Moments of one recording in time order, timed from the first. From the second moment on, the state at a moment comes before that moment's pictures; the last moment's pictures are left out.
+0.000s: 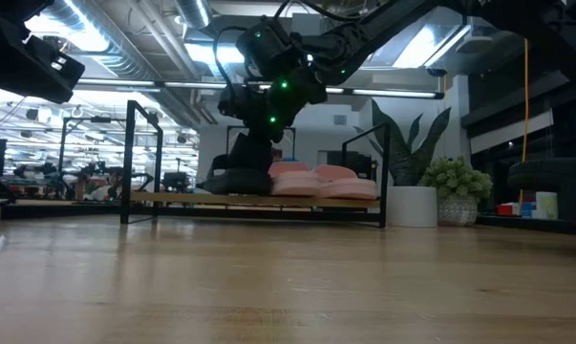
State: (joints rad) left arm -0.79 0.71 0.32 -0.26 -0.68 -0.42; right arm -0.16 2.21 1.63 0.02 0.71 -0.63
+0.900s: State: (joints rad) left arm -0.79 0.71 0.32 -0.26 -0.68 -0.42; right arm -0.14 2.21 1.63 0.01 0.60 -0.63
